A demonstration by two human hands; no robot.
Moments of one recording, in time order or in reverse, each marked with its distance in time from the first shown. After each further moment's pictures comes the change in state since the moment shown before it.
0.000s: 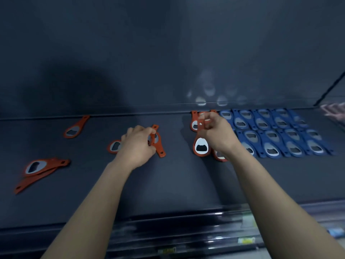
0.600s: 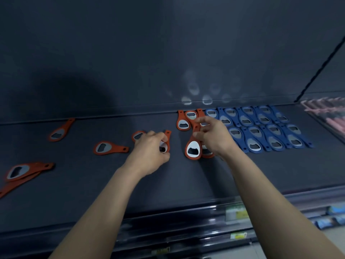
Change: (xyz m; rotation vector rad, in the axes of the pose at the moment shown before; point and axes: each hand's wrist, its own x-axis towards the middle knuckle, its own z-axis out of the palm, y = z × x) left_hand -0.021 0.060 0.014 -0.121 -0.069 0.120; right_hand -0.012 0.013 -0.028 -0.062 -0.007 0.087
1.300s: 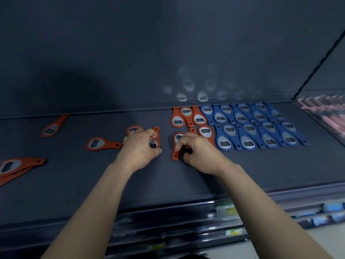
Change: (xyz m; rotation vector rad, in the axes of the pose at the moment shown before) left_hand 0.001 0.003 -0.002 0.067 0.001 -0.111; right_hand -0.024 0.022 0.007 -0.384 -0.296 -0.461
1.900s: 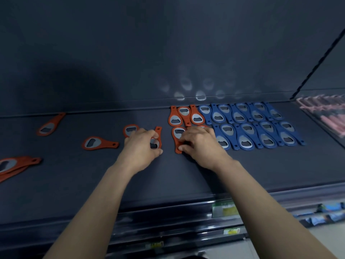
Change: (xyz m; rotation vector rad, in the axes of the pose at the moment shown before) left_hand -0.004 0.006 0.008 -0.035 0.015 0.016; right_hand 0.007 0.021 -0.004 -0.375 0.115 -0.031
